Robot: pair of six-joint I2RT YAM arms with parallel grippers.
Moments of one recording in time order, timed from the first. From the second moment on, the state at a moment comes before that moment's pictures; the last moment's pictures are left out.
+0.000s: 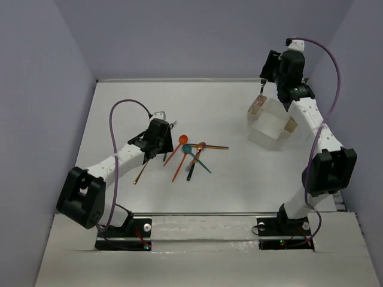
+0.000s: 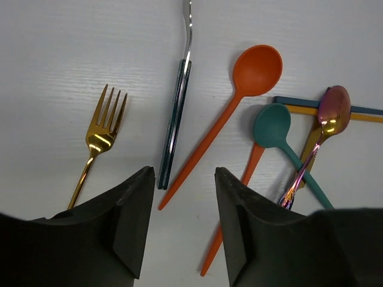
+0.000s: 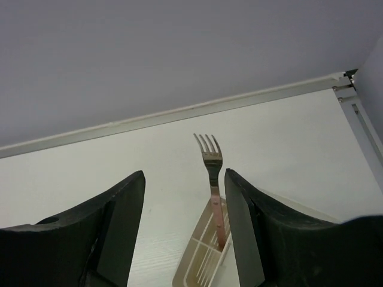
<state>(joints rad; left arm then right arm) -0.52 1.35 0.82 -0.30 -0.23 -0.51 0.13 1.71 1.65 -0.20 0.25 0.22</state>
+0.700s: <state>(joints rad) -0.52 1.76 1.00 -0.22 -0.32 -0.42 0.35 1.26 1.17 -0.31 -0.03 0.45</state>
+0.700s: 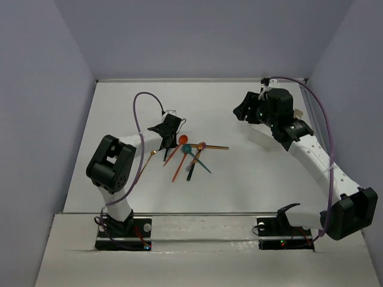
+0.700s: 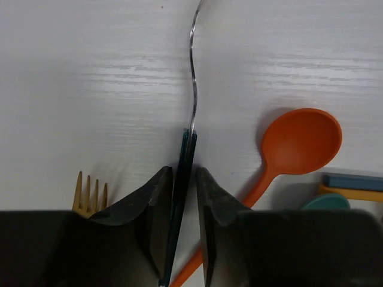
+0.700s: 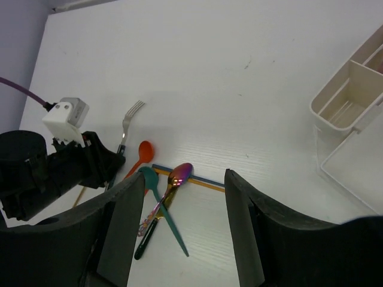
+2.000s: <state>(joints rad) -0.58 1.24 0.87 0.00 0.26 -0.54 0.54 1.53 1.34 -0.25 -0.43 0.62</state>
